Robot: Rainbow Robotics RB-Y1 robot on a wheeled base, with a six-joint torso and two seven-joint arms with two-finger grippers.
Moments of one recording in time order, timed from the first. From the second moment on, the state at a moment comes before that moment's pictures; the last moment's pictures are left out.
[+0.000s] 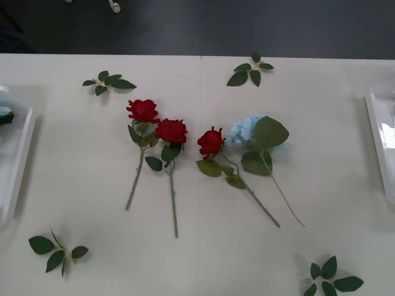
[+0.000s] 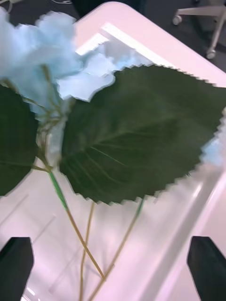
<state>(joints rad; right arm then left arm) -0.38 -1.11 0.00 -1.21 -0.99 1.22 1.71 0.14 0.65 0.64 -1.78 0.74 1.00 -1.25</state>
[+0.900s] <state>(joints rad) -0.38 -1.07 0.19 -2.12 -0.97 1.63 0.99 0.00 0.52 0.21 -2.26 0.66 1.68 -1.26</state>
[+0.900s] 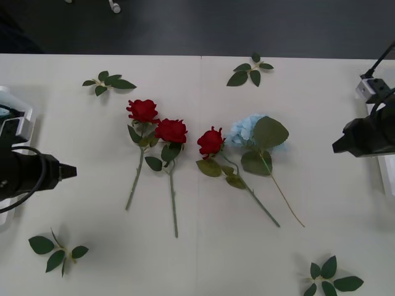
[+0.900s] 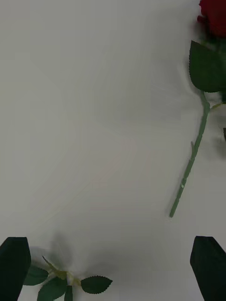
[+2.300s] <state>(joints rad) -0.40 -0.73 0.70 -1.92 -0.41 1.36 0.65 -0.53 0.27 -0.21 -1.46 0.20 1.39 -1.26</state>
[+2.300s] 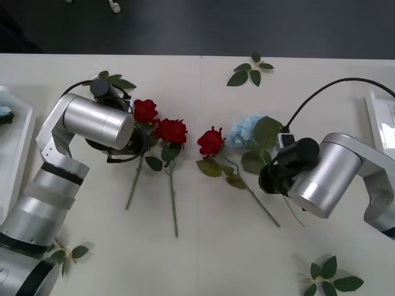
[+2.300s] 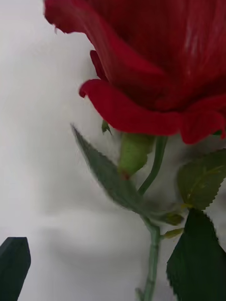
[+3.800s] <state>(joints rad) -0.43 -0.78 0.54 -1.85 -0.52 1.36 0.77 -0.40 0.36 -0.09 -1.74 0.44 1.35 -1.27</state>
